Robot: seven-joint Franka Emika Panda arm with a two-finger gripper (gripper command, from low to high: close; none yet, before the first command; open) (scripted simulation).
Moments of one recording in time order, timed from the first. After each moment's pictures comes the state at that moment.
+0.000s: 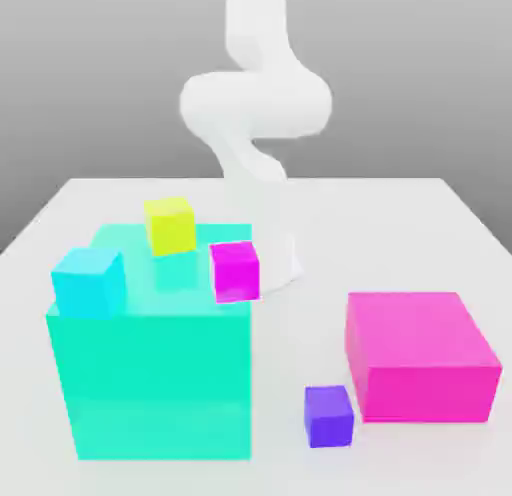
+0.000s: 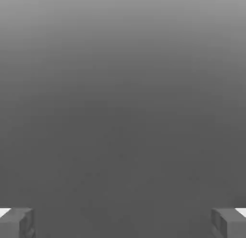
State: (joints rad) arm 0.04 -0.73 -0.02 -2.33 -0.01 2.34 0.70
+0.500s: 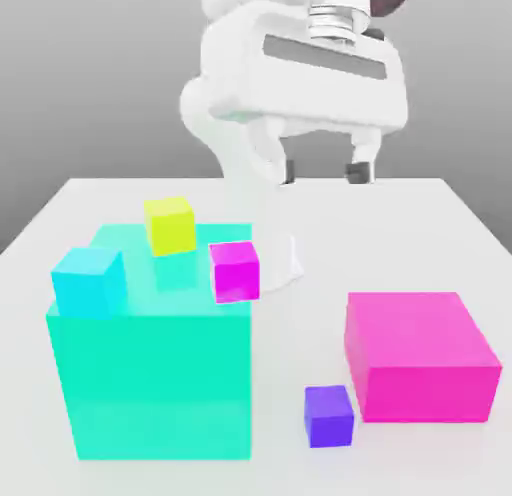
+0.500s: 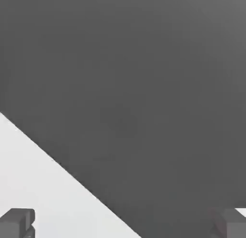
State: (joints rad) arm 0.26 -0.32 -0.13 -2.51 -0.03 2.57 0.07
